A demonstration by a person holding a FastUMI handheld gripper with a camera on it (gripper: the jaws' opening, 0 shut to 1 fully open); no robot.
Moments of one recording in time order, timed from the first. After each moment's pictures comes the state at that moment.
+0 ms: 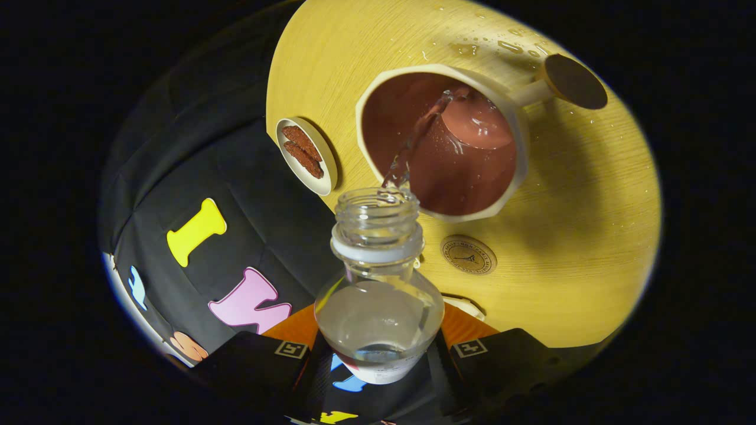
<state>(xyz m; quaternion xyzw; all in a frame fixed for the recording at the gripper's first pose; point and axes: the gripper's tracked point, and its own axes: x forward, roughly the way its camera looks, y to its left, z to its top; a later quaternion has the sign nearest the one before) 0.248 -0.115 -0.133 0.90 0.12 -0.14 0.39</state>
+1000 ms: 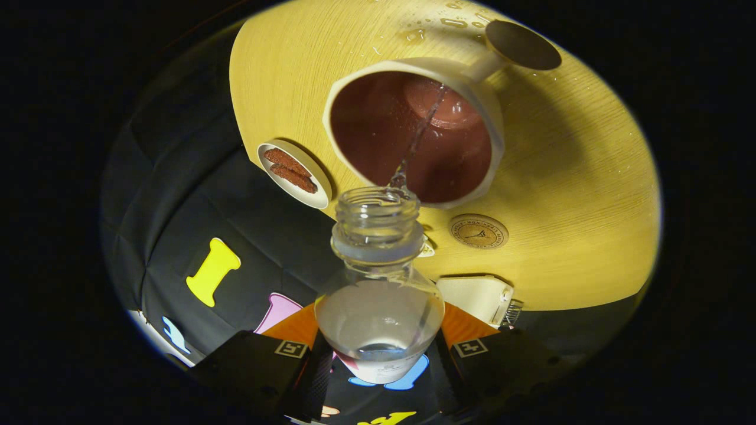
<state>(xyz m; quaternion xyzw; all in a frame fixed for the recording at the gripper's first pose) 0.250 -0.124 -0.123 0.94 0.10 -0.14 0.29</state>
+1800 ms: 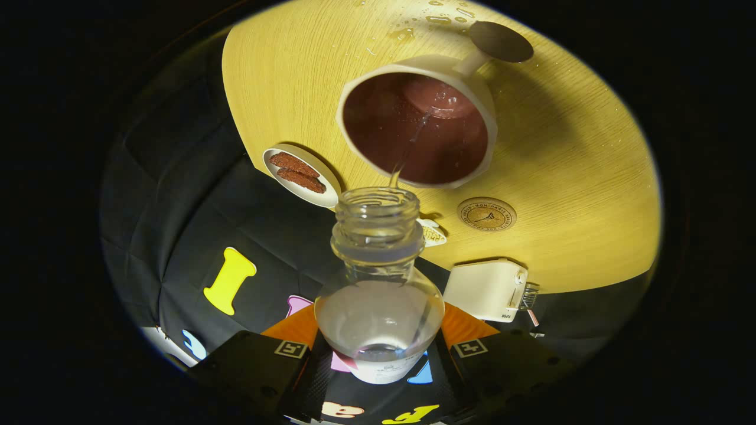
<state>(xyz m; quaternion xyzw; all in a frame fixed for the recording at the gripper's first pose) 0.246 -0.139 -0.098 0.96 0.07 -0.13 0.24</state>
